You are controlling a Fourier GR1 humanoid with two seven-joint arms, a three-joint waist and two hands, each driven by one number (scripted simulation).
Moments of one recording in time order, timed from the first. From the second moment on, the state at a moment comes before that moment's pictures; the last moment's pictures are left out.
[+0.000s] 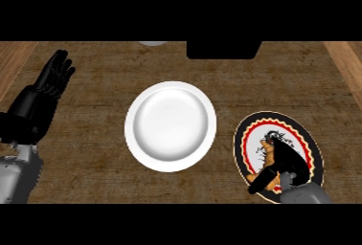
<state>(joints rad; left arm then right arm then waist) -0.27 0.39 0.00 -1.61 0.15 0.03 0.11 -0.11 -0.24 0.28 -1.46 0.60 0.18 1.10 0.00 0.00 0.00</state>
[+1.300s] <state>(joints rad) -0.25 0.36 0.04 -1.61 0.12 -0.01 0.10 -0.07 -0.66 0.17 -1.50 0.73 -0.08 0.17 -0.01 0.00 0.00</state>
